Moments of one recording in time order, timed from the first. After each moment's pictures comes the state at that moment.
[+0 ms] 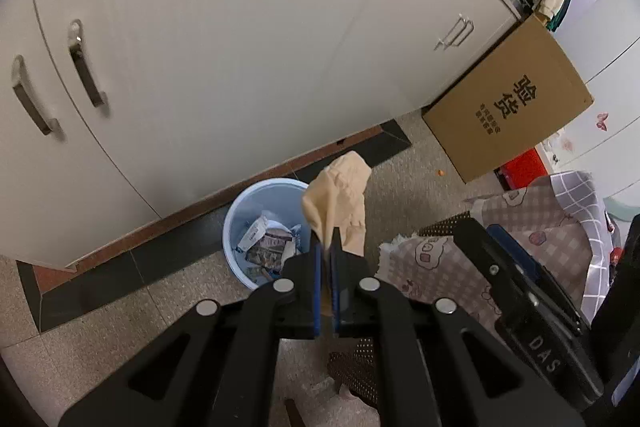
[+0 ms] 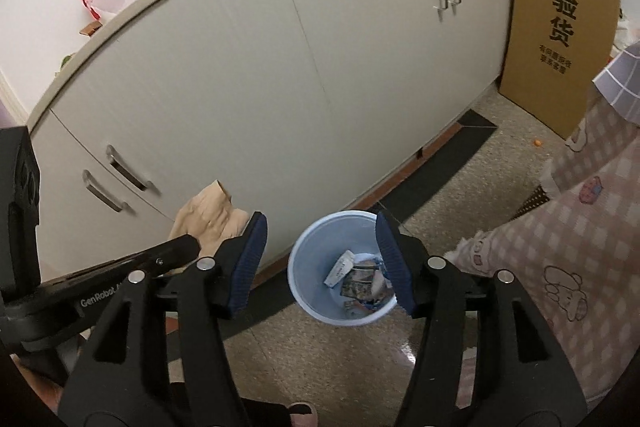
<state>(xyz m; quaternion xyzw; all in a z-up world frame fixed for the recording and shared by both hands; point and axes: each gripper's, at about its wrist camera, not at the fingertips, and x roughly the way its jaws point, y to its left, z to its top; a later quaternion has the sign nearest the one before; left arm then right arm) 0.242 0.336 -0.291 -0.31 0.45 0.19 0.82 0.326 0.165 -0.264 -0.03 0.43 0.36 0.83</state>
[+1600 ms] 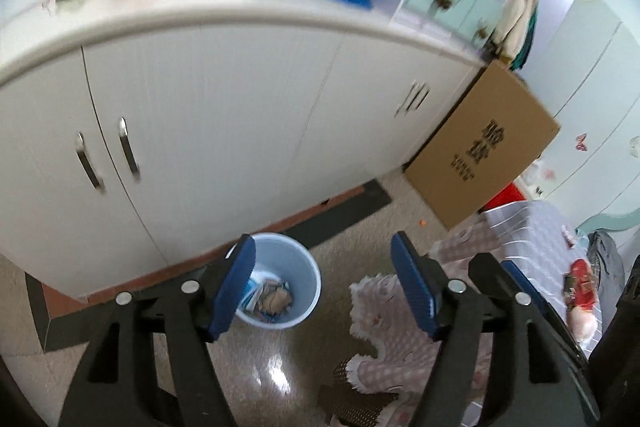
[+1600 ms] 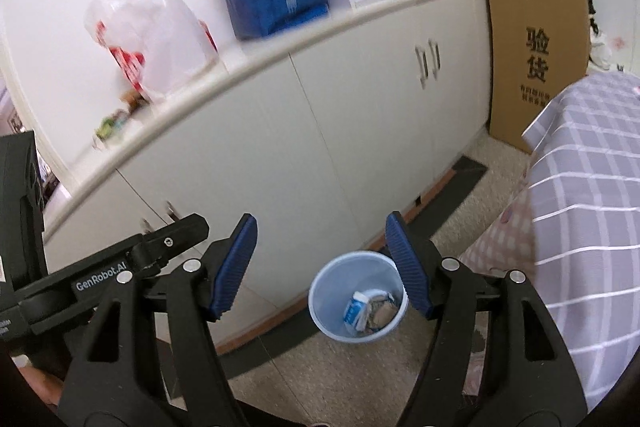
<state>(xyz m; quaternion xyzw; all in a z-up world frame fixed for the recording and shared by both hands) 0.191 0.278 -0.158 -0.26 0.34 0.21 0.88 0.271 0.081 -0.154 0.05 0.34 0.37 0.87</state>
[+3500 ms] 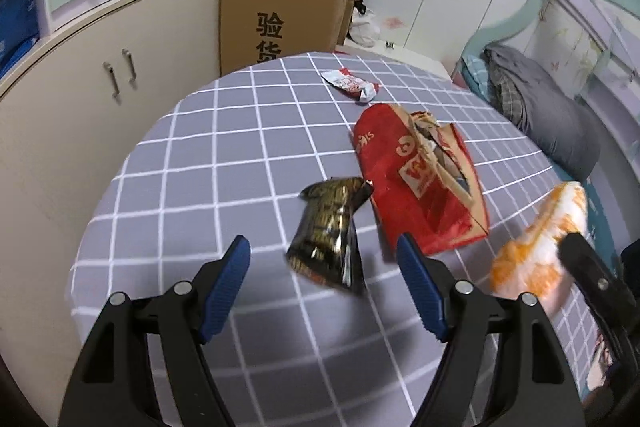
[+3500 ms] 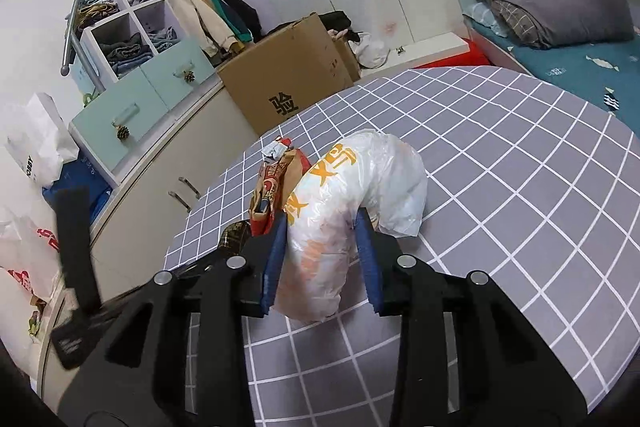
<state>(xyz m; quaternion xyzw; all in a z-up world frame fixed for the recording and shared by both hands) 0.423 -0.096 -0.185 -0.05 0.43 -0.08 0.90 0.327 -0.323 -0.162 0.25 0.28 0.04 0.93</state>
